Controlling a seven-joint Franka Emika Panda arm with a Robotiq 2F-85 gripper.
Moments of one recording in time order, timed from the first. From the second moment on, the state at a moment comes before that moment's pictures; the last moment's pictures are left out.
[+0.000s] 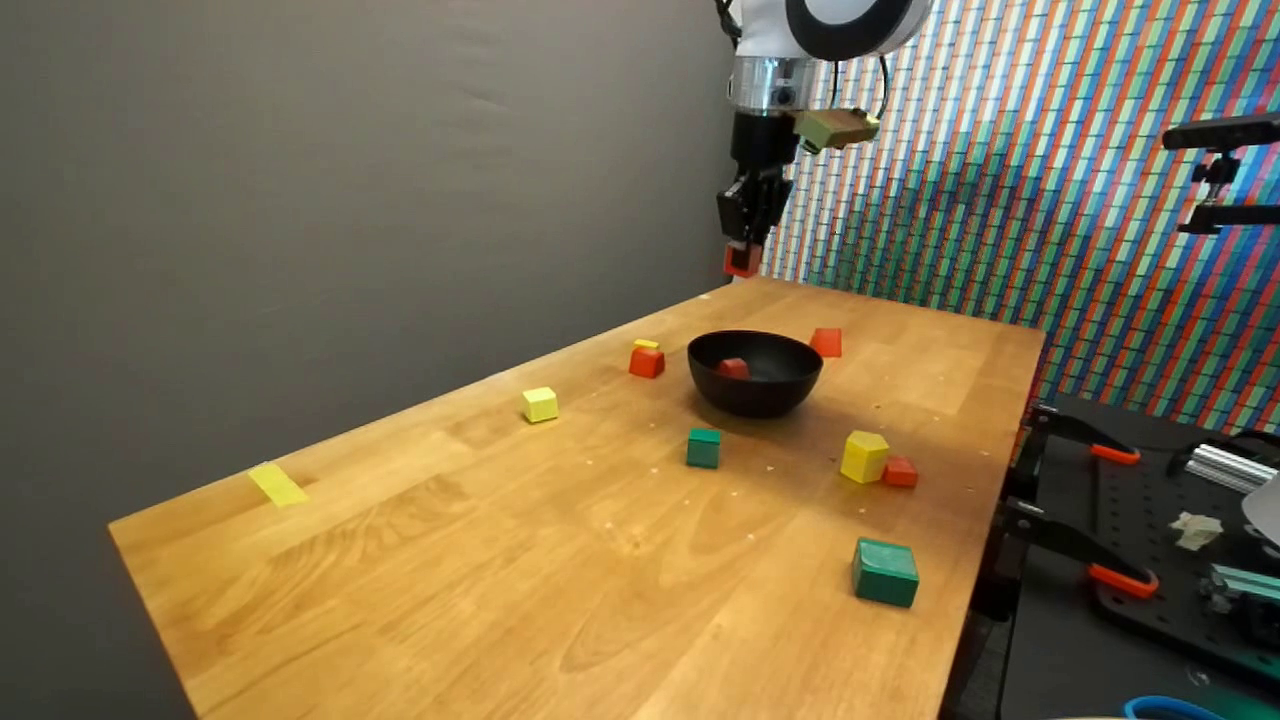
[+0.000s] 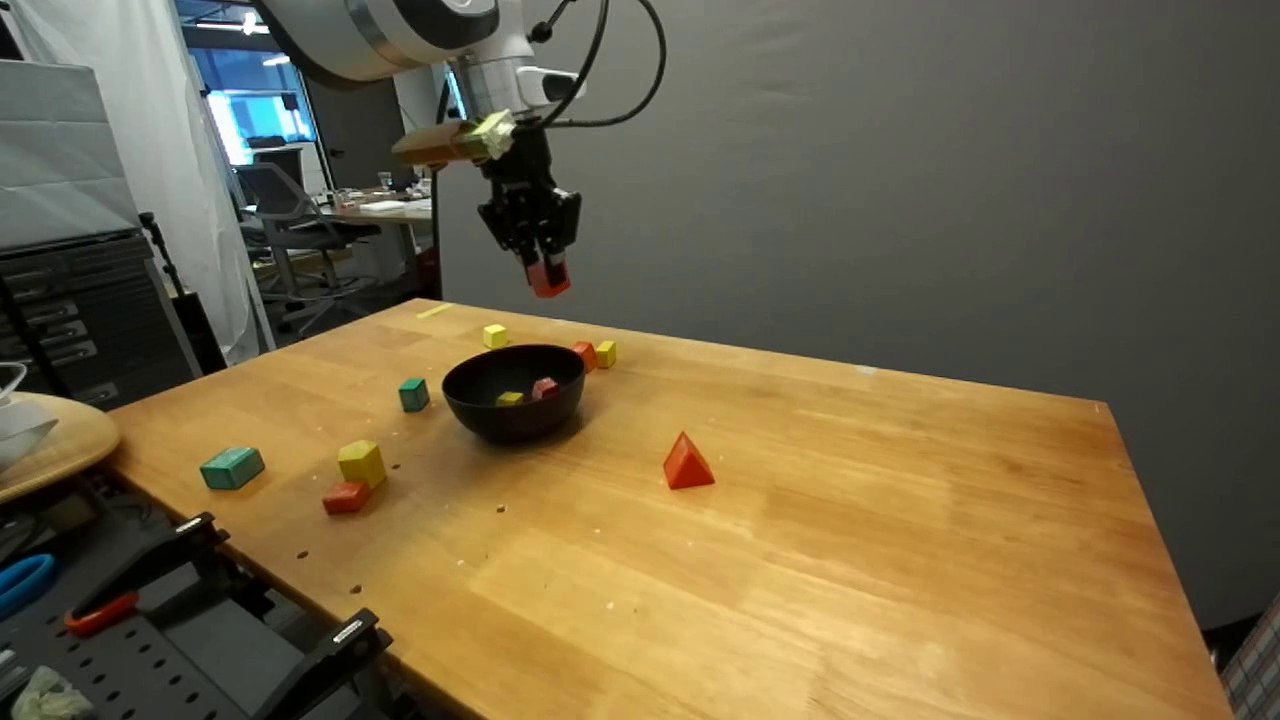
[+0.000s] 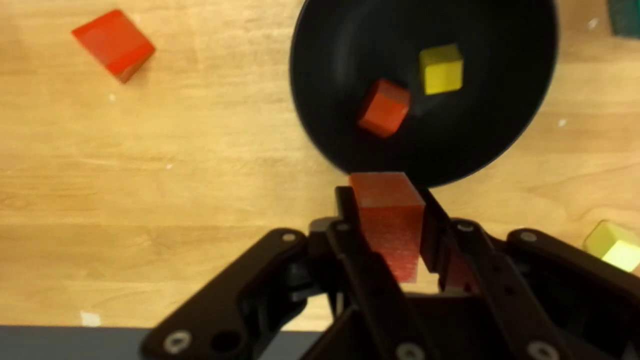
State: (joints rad) arm 0.11 0.16 -0.05 -2.23 -0.12 2.48 0.13
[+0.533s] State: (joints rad) arm 0.08 0.17 -0.01 -2.34 0.01 2.47 0.09
